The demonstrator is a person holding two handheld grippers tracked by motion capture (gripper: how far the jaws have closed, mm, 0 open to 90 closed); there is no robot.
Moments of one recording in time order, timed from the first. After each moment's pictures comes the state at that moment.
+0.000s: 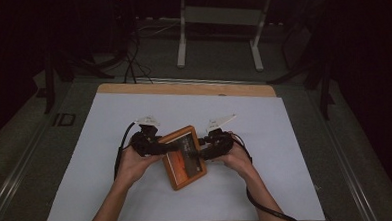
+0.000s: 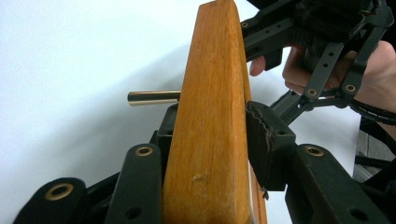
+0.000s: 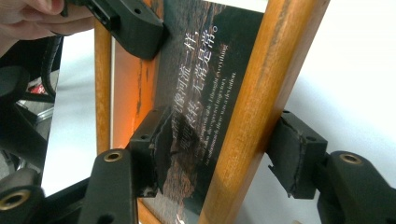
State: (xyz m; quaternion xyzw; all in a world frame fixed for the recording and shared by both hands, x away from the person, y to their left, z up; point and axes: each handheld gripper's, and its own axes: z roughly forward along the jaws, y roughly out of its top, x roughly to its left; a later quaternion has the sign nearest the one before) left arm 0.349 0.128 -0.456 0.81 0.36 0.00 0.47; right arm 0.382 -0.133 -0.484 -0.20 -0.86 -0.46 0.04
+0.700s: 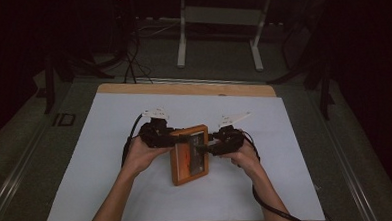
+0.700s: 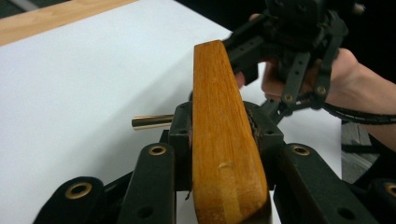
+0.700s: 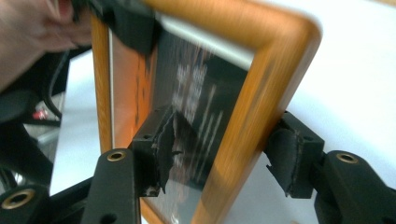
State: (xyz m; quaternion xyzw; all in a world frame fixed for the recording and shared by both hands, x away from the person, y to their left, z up) left arm 0.362 0.106 -0.434 0.82 0.27 0.01 0.50; right arm 0.384 -0.162 -0.473 -0.22 -0.84 -0.50 0.03
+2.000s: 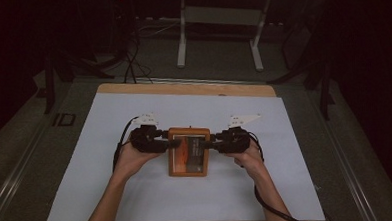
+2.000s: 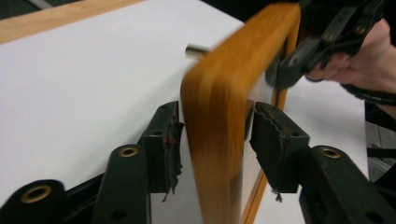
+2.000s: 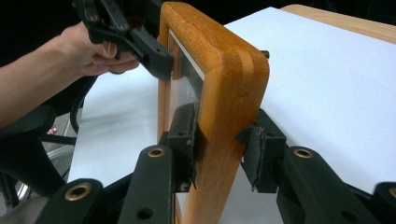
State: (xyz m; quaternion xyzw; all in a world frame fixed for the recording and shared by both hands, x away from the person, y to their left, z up) left arm 0.354 0.135 -0.457 0.81 0.29 0.03 0.51; right arm 0.377 -0.179 -0.469 -0.20 -0.81 -0.55 0.03
